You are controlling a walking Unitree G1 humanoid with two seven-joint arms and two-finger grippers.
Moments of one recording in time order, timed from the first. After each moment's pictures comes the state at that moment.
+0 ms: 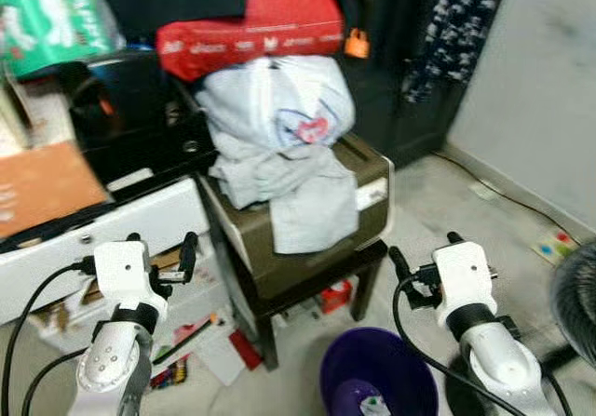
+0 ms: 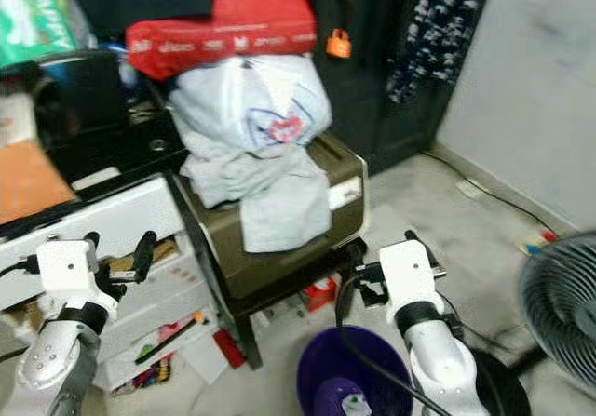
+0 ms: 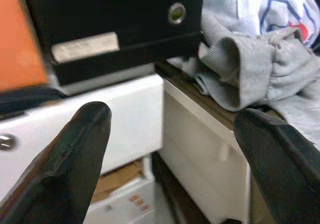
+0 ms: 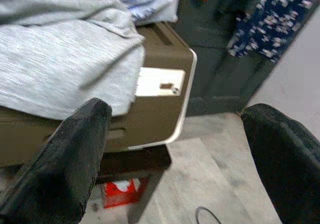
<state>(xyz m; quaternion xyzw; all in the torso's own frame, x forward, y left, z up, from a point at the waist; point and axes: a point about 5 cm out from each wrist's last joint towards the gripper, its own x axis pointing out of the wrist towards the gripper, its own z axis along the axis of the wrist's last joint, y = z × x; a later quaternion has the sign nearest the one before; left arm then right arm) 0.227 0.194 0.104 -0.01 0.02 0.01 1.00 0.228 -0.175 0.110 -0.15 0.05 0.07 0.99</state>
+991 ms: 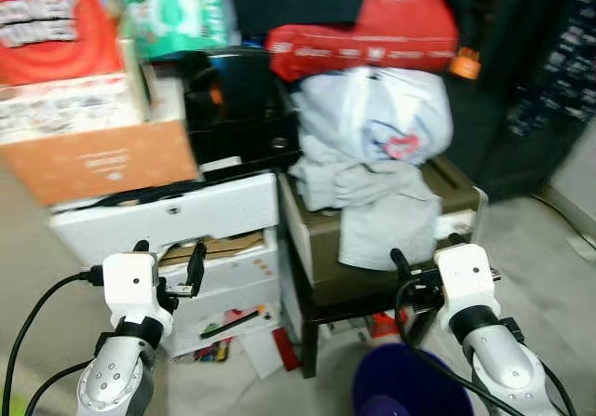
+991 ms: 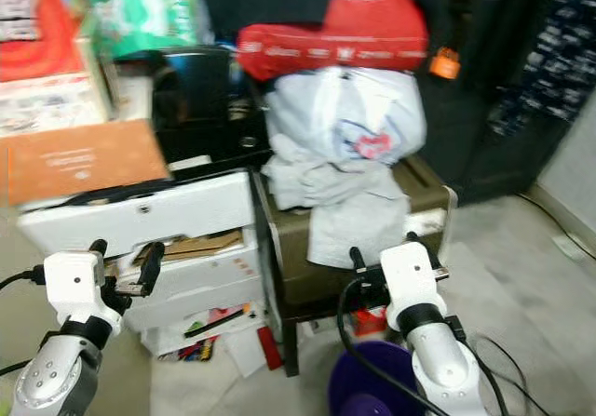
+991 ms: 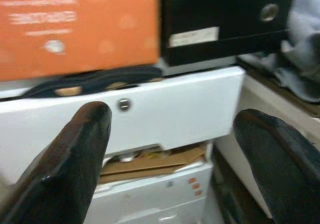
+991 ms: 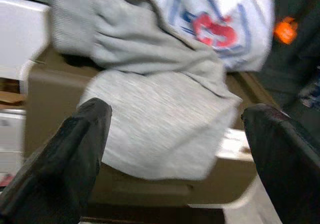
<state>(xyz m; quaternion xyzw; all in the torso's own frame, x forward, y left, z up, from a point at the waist) 0.214 0.188 0.105 0.00 0.02 -0.01 1.00 0.225 -0.173 0.111 -0.15 0.05 0.07 0.99</state>
